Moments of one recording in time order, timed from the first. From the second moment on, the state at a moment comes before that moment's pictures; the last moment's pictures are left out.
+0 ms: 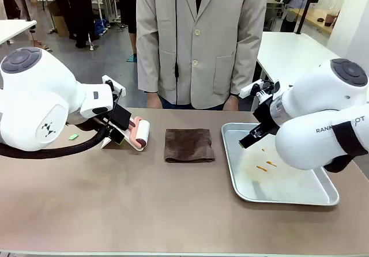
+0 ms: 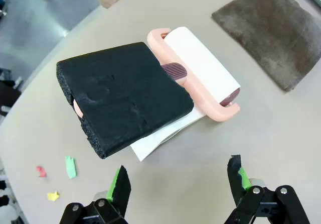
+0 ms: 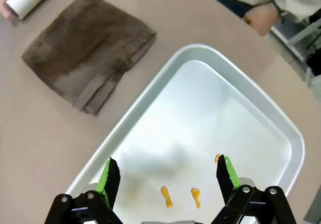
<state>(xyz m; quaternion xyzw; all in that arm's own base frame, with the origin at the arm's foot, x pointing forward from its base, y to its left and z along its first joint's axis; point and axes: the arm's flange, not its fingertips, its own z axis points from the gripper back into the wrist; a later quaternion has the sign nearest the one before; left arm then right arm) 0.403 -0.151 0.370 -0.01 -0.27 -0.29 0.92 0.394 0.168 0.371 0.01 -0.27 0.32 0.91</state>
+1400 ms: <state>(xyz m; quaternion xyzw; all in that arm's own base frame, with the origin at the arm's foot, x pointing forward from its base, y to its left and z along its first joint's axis) 0.403 -0.151 0.370 -0.01 -0.27 -0.29 0.92 0.394 0.168 0.371 0.01 -0.27 0.32 0.91</state>
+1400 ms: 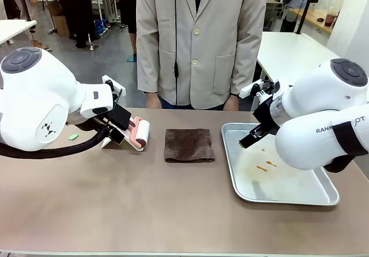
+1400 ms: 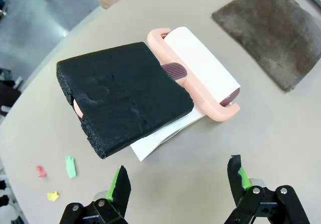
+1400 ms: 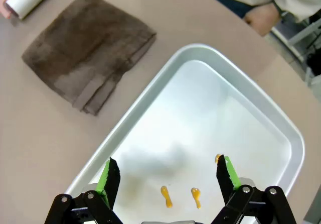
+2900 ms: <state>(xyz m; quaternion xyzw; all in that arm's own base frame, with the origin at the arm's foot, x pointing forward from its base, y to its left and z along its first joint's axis) 0.318 0.086 0.485 -0.48 -0.19 -0.11 0.85 0.338 -0.025 0.498 0.52 -0.14 0.02 0.84</state>
